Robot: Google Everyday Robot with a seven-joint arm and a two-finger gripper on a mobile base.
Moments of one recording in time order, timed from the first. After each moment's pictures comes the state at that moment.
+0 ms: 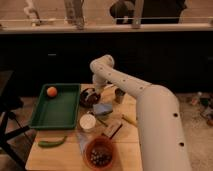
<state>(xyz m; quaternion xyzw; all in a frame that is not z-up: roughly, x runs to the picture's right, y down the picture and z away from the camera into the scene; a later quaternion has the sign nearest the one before) -0.048 0.015 0.934 -0.25 -0.14 -0.20 0.94</state>
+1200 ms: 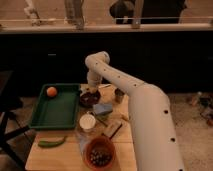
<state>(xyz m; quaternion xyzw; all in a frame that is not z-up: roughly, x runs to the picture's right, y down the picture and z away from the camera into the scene) -0.084 0.009 0.922 -0.29 -0.17 -0.17 0.93</state>
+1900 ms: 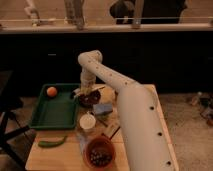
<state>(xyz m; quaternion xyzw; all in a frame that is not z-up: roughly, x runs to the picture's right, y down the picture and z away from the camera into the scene) -0.120 0.024 0.913 -0.34 -0.19 -0.19 0.90</state>
